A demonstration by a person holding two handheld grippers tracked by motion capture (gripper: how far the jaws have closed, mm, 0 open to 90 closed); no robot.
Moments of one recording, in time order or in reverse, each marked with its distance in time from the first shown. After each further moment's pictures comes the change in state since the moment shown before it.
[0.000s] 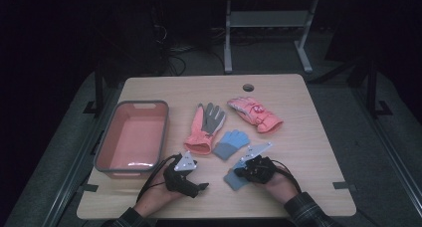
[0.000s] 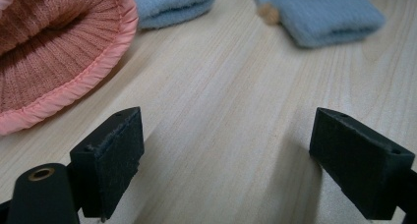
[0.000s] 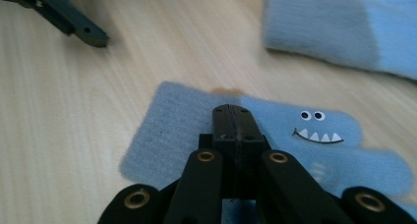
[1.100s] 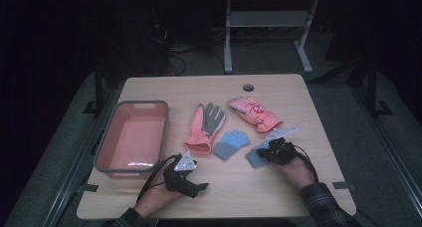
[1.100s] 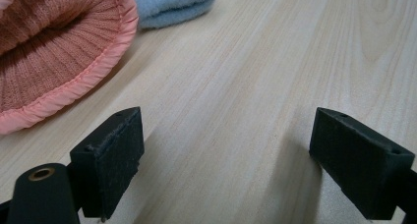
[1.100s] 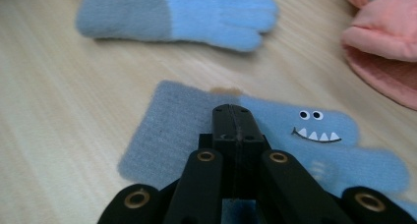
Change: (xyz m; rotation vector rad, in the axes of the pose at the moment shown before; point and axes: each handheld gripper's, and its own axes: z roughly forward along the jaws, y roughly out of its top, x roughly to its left) left arm 0.000 0.000 0.000 0.000 0.000 -0.002; right arm -0.074 -0.021 -0.026 -0.037 -0.176 0.156
